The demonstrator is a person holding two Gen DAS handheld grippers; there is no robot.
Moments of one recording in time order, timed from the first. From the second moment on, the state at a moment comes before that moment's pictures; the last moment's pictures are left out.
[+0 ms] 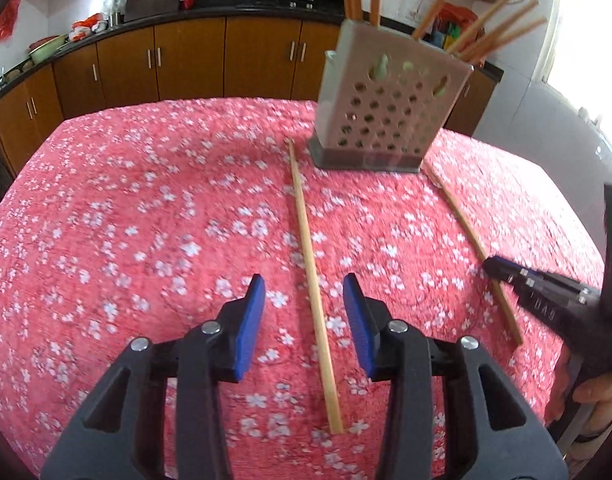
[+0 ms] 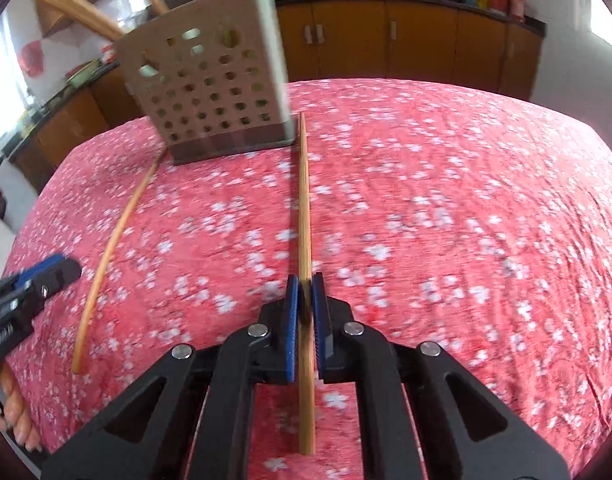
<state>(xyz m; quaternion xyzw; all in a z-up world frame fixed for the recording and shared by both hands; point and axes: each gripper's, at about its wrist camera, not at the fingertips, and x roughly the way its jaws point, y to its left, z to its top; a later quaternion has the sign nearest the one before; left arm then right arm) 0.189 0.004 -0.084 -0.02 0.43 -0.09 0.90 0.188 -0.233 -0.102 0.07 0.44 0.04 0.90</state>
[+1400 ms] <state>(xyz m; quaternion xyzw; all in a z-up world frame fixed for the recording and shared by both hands) 0.240 0.073 -0.099 -0.03 0.43 0.00 0.90 0.224 -0.265 -0.105 0.05 0.42 0.01 0.91</state>
